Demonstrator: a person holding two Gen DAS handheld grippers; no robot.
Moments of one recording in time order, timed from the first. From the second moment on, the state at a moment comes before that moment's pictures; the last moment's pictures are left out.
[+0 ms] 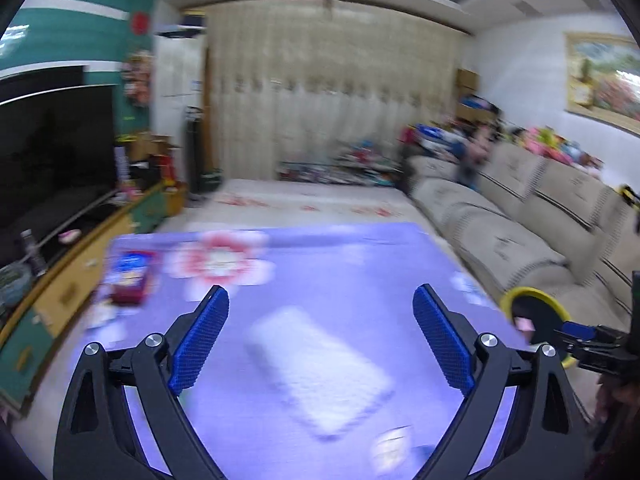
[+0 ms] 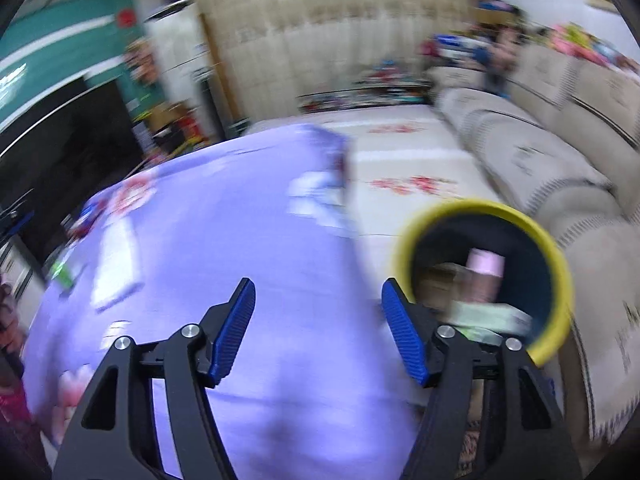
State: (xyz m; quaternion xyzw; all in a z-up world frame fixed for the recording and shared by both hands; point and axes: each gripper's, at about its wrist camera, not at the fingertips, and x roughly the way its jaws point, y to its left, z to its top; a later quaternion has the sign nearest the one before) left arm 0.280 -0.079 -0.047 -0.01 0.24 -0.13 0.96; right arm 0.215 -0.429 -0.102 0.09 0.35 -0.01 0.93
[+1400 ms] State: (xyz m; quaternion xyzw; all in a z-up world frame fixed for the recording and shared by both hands) left arm 0.273 0.033 -0.092 -0.05 0.23 -0.04 0.97; right arm 0.367 -0.190 -0.149 -0.08 0.46 0.18 0.86
